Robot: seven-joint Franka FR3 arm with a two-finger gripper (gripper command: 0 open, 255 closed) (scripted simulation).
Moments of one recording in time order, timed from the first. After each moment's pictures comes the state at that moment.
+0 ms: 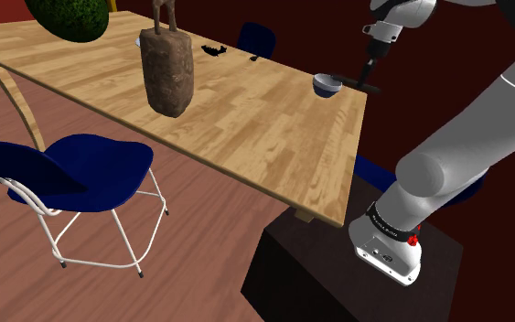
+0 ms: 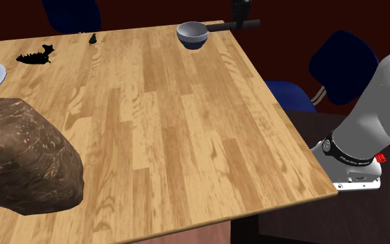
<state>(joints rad) -0.33 -0.08 -0.45 -2.07 0.00 1.92 -1.05</state>
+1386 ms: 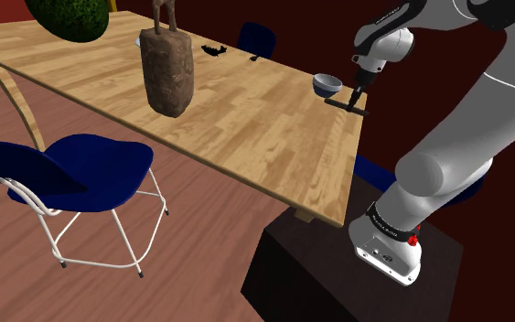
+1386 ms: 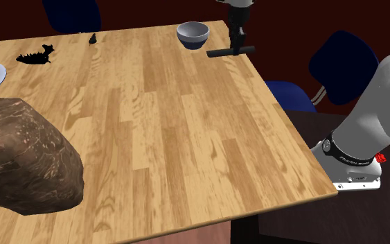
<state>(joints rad) -0.34 0.04 -0.47 -2.22 0.06 2.18 -1.12</state>
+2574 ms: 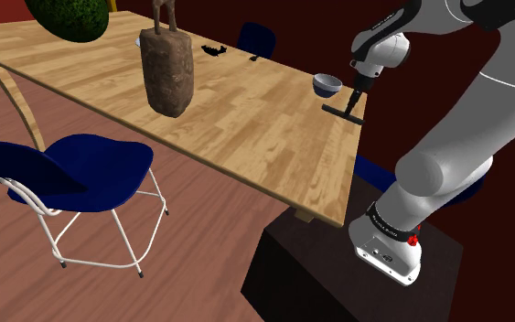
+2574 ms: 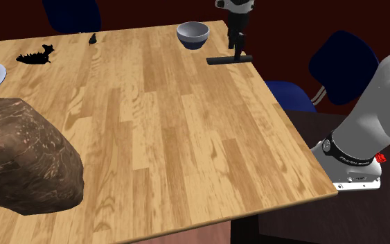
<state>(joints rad) -0.35 0.07 -0.47 -2.24 0.08 2.23 -1.13</state>
